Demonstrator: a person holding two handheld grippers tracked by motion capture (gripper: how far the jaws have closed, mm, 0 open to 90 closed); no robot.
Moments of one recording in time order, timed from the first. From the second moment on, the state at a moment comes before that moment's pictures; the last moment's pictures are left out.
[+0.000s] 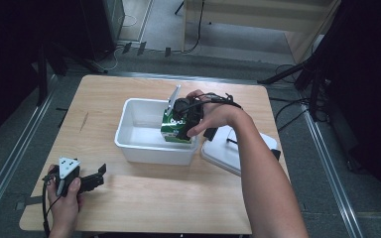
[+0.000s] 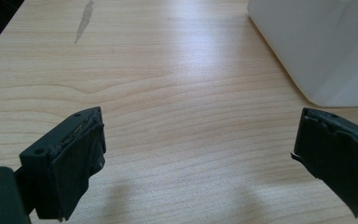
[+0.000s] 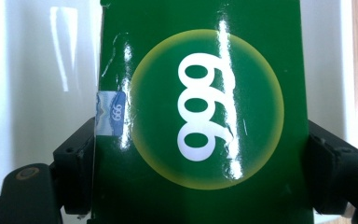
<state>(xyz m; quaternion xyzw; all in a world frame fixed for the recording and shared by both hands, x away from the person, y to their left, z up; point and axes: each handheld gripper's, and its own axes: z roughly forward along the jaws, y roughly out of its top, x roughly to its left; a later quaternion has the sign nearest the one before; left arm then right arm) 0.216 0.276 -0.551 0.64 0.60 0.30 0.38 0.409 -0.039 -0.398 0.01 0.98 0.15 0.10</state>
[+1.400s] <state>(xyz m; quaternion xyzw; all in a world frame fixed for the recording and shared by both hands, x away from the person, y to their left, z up) 0.216 0.276 -0.551 0.63 0.60 0.30 0.38 0.425 -0.035 -0.434 0.02 0.99 0.12 0.08</state>
